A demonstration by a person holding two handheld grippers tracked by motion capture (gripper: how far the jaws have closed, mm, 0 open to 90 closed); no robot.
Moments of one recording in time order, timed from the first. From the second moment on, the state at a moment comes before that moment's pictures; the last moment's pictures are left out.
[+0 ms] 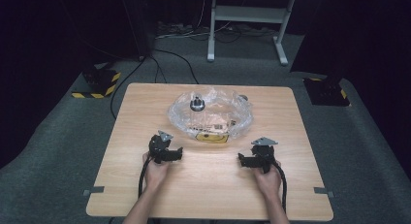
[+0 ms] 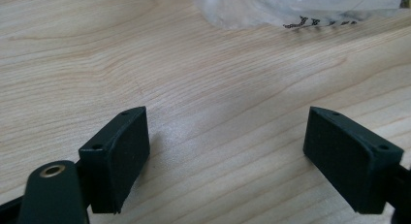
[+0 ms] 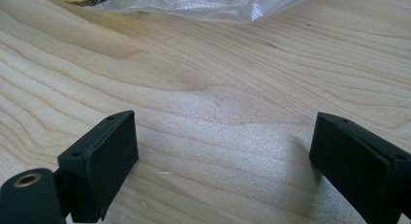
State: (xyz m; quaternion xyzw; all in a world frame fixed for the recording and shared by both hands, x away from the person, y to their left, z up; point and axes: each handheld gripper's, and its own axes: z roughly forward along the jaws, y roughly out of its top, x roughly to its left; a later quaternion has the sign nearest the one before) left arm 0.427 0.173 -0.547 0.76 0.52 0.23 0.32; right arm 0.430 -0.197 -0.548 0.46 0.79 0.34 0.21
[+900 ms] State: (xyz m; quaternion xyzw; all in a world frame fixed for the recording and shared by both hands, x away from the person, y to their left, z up) left arm 0.427 0.174 -0.551 0.75 0.52 0.23 0.33; right arm 0.430 -0.197 -0.548 0.46 0.79 0.34 0.21
